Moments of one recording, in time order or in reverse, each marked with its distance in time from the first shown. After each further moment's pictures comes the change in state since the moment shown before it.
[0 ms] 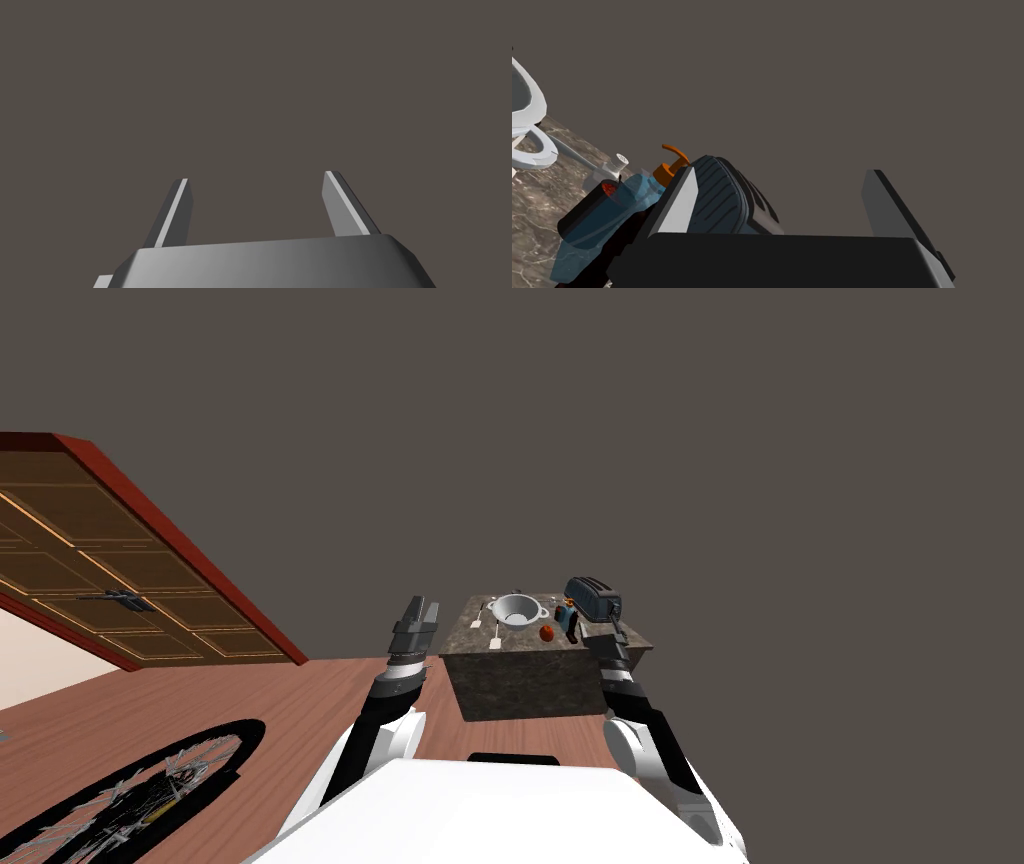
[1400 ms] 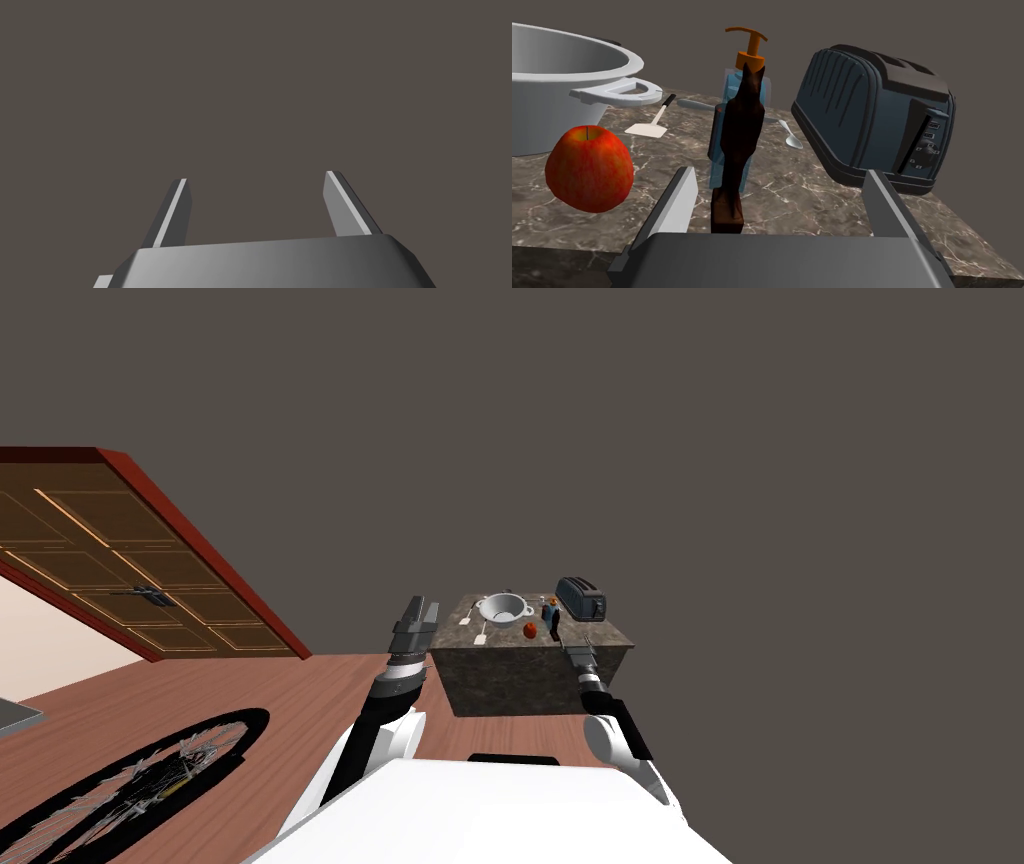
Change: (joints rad) left arm 0.000 0.000 0.000 0.000 0.000 0.000 0.000; right arm -0.106 -0.005 0.137 0.285 -0.337 0.089 -0.324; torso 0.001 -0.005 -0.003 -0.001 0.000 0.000
